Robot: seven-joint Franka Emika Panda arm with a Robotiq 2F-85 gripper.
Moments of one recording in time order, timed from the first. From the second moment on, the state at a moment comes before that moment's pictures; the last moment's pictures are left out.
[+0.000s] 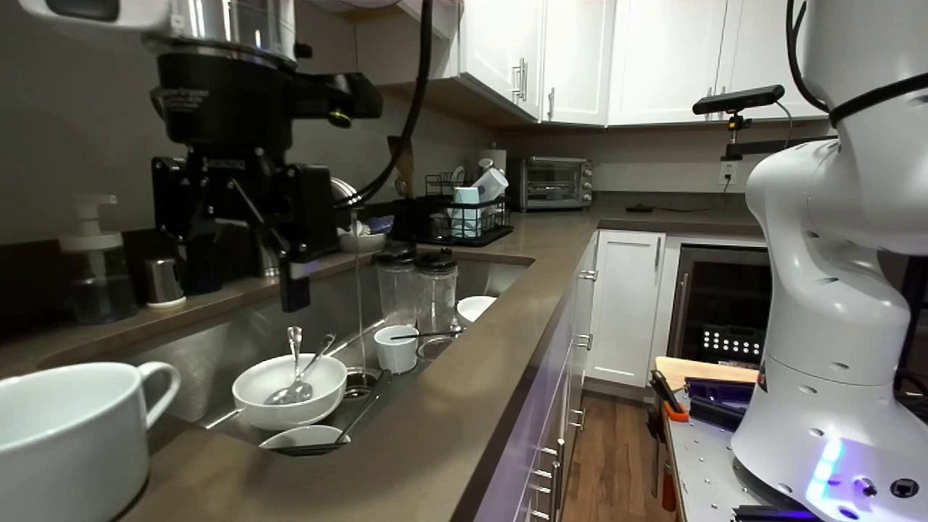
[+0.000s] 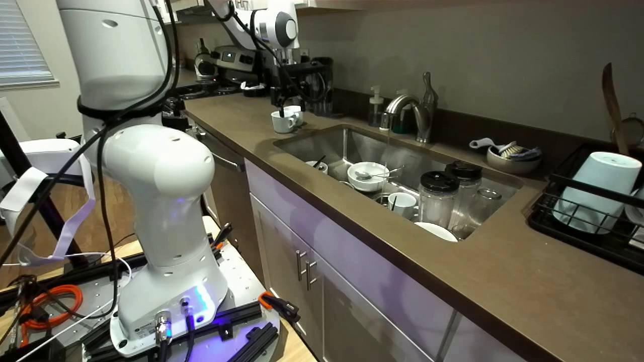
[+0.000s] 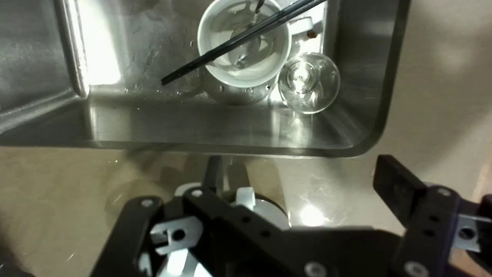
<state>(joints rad) 0.35 0.11 0.25 -1.97 -0.08 2.13 -0.94</state>
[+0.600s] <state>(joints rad) 0.33 0.24 0.32 -1.89 0.06 2.13 -0.99</state>
